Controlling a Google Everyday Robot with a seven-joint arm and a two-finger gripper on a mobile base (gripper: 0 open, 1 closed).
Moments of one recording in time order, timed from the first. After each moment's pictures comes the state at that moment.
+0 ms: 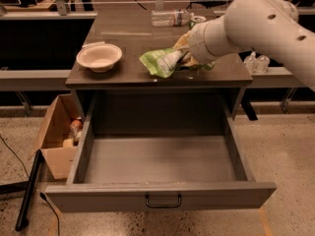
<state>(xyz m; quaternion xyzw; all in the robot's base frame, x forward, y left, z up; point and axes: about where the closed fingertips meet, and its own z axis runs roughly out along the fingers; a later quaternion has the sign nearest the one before) 0.687 -0.079 0.922 -0.77 0.45 -0.21 0.41</state>
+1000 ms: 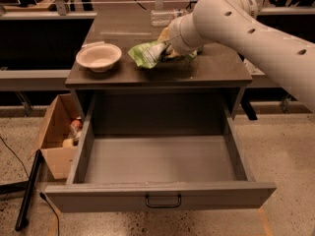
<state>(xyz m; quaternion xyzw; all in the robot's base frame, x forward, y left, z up) 0.749 -0.037 0.914 -0.77 0.43 -0.23 0.40</state>
